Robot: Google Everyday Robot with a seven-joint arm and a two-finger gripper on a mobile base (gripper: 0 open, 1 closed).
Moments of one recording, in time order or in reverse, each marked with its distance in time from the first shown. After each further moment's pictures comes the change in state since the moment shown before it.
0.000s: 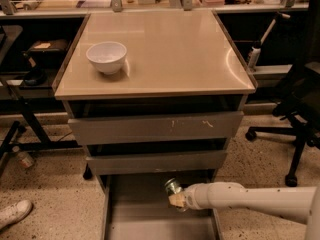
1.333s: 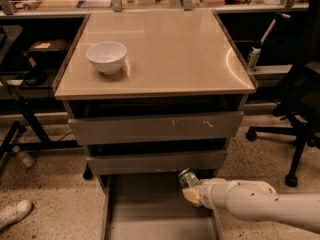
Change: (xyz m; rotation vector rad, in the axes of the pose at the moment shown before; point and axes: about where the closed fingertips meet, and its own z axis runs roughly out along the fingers) arm -0.032 0.022 -0.136 0.173 -0.075 -0.089
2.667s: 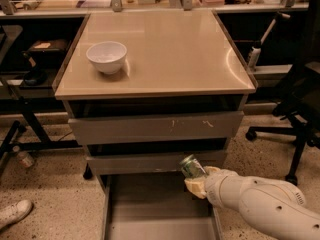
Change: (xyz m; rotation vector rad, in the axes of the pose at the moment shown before) arm -0.060 0.032 -0.100 0.067 -0.114 -0.096
